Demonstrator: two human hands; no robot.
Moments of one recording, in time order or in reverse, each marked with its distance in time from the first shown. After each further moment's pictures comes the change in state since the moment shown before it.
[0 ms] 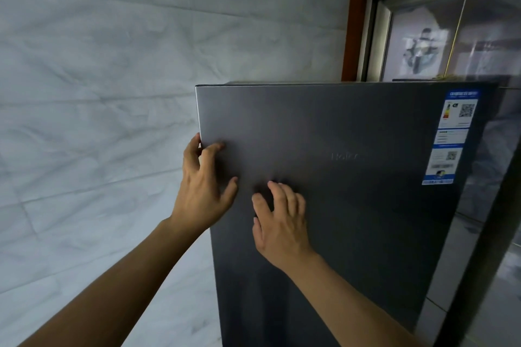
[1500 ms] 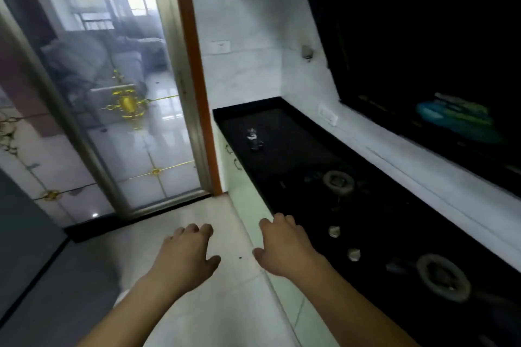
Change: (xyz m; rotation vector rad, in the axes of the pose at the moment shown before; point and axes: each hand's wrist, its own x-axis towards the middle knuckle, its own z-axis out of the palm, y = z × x) left_hand -0.524 0.431 -0.122 -0.193 -1.198 0.975; right_hand -0.548 -0.243 -0.594 -0.427 -0.679 1.610
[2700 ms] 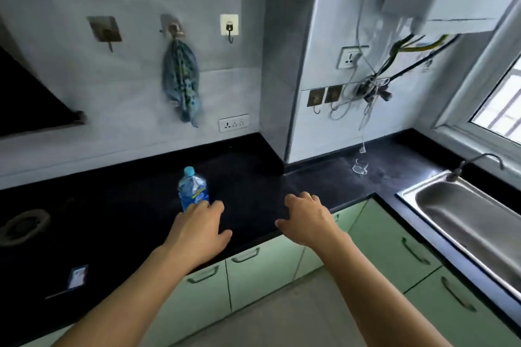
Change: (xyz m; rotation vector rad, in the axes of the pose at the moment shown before) left_hand -0.466 0.472 0.086 0.045 -0.161 1.588; right_hand -0.776 0.083 0.096 0.263 0.417 1.675
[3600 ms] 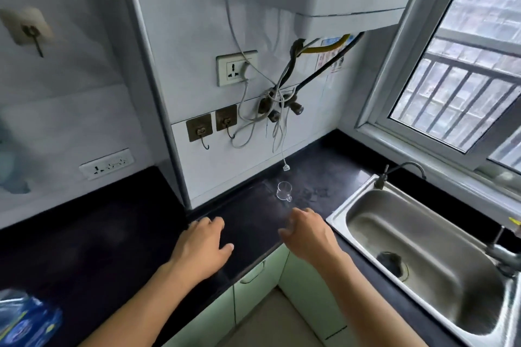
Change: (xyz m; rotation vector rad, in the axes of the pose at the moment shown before) left_hand 0.290 0.246 0.091 -0.060 -0.166 0.210; right_hand 0.181 0.310 -0.041 0.154 0.136 0.305
